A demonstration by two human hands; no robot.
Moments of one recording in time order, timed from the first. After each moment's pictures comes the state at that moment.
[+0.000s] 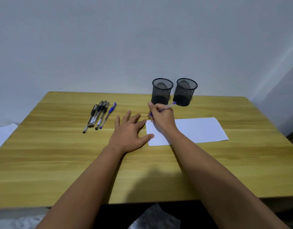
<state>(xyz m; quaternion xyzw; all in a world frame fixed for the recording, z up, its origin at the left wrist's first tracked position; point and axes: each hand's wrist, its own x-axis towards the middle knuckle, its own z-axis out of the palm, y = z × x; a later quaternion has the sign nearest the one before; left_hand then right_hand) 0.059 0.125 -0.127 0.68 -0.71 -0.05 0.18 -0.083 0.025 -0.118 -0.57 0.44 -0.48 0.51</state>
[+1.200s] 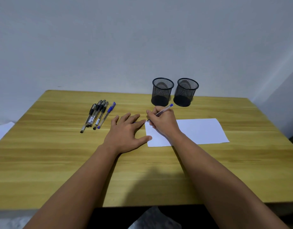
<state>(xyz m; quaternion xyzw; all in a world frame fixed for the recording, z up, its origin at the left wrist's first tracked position) 0.068 0.128 -0.125 0.67 -0.73 -0.02 0.16 -0.102 0.025 -0.127 -0.68 0.44 -0.40 0.42</state>
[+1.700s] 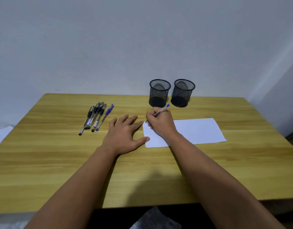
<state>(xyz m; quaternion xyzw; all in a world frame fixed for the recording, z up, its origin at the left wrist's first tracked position) 0.068 0.127 -0.125 0.67 -0.72 -0.03 0.16 -0.100 0.022 -0.131 -0.68 0.45 -0.42 0.41</state>
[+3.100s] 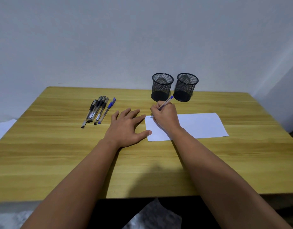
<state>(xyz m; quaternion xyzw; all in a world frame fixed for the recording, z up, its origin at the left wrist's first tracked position) 0.068 0.127 -0.126 0.67 -0.73 -0.03 0.15 -0.100 0.021 -0.132 -0.68 0.48 -0.44 0.34</state>
